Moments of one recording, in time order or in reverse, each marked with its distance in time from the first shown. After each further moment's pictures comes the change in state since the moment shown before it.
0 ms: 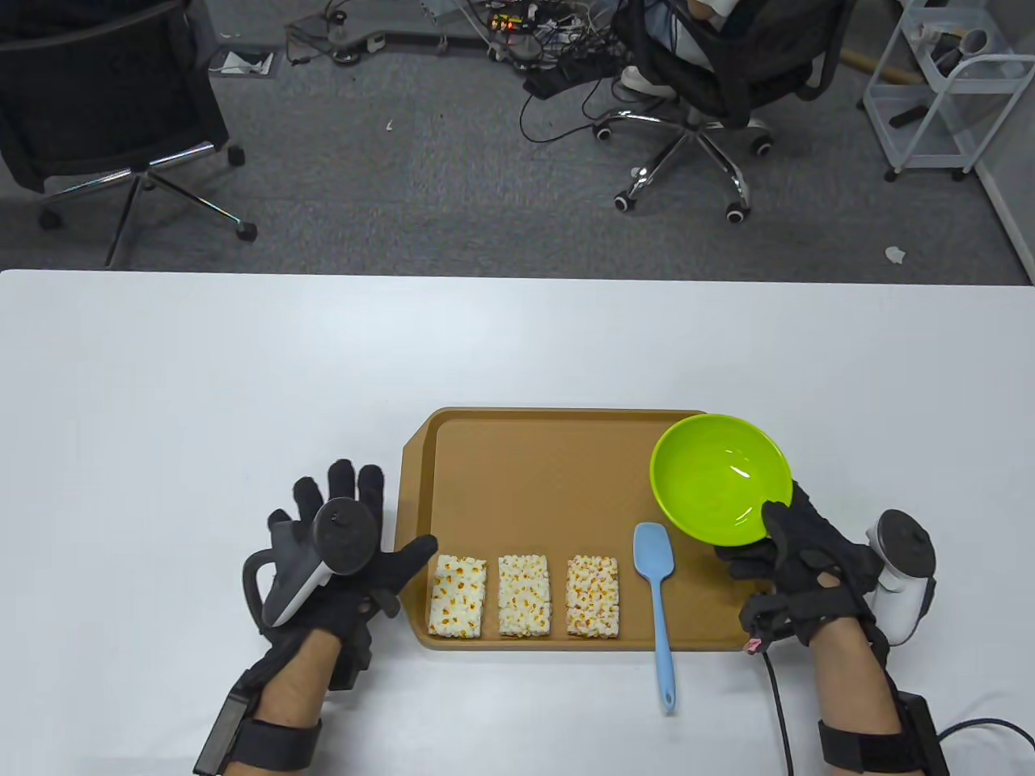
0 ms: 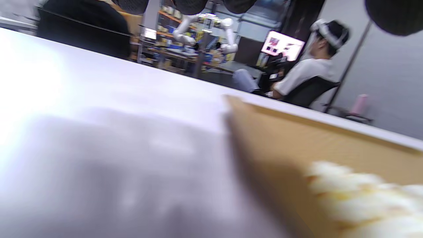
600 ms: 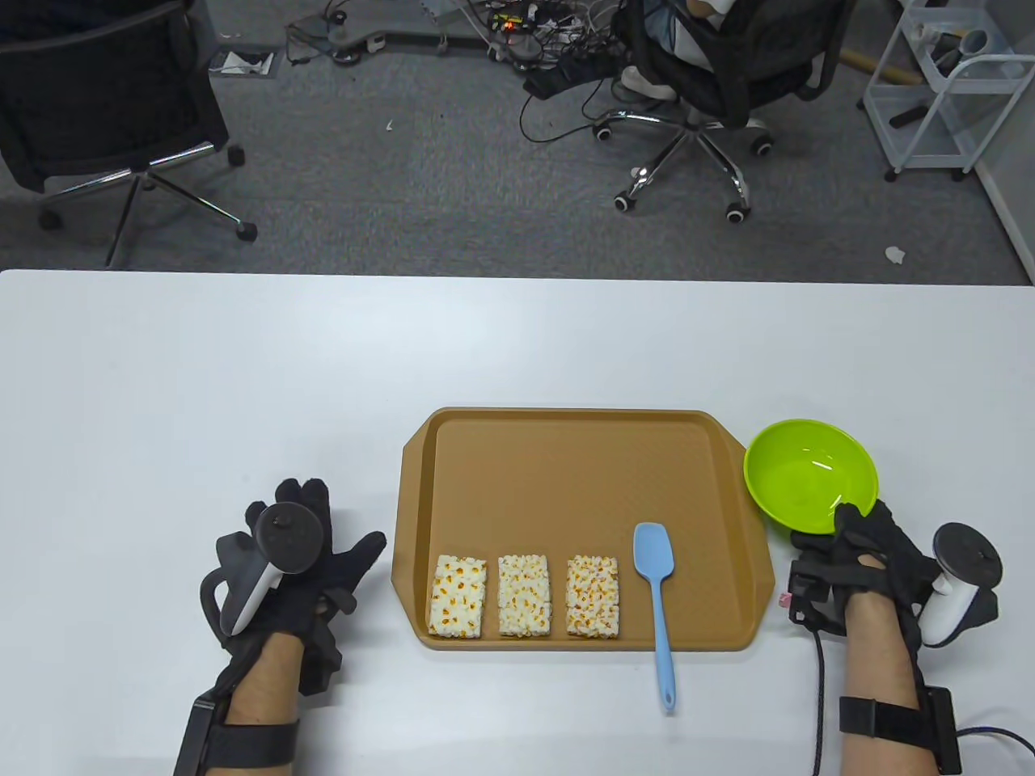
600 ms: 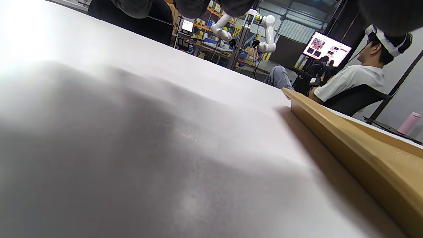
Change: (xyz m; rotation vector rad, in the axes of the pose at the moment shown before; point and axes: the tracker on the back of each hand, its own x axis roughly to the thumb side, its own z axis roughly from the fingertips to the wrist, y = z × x) left_hand -0.034 -0.011 -0.011 -0.039 0.090 0.108; right_hand -0.026 -0.065 -0.027 -0.461 0.163 0.170
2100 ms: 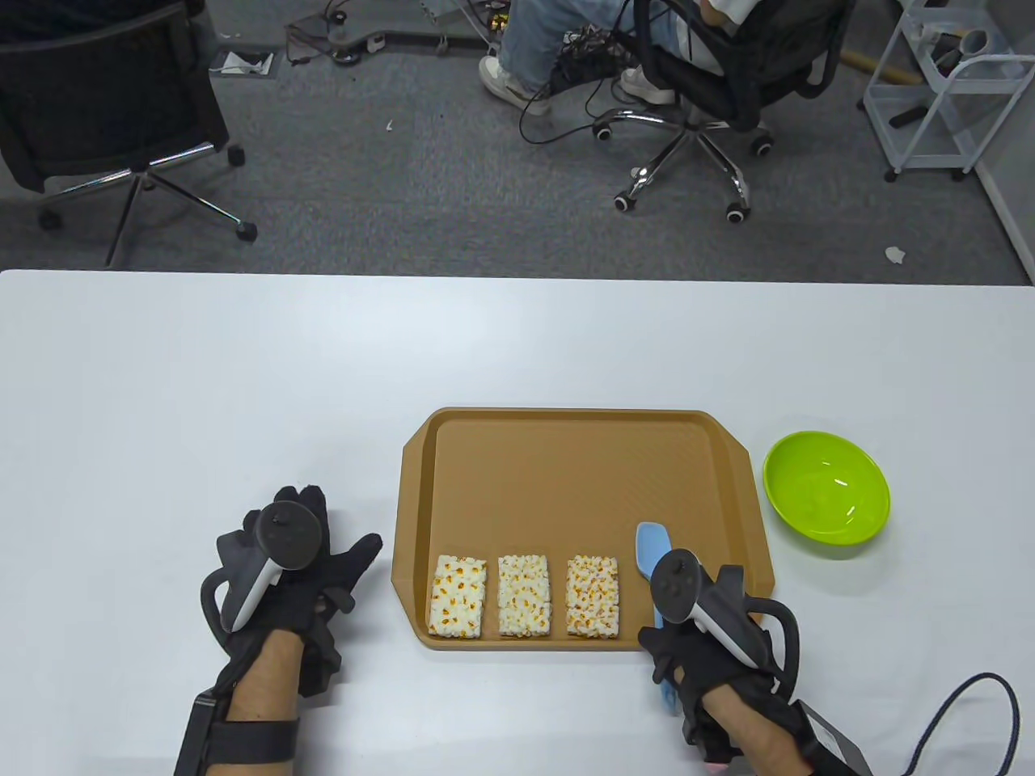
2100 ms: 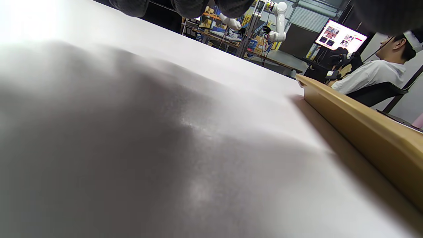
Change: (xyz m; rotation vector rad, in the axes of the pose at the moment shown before) left_hand -0.006 -0.008 -0.006 -0.045 0.039 0.005; right_hand 0.018 0.133 0.188 0.286 -0.589 1.300
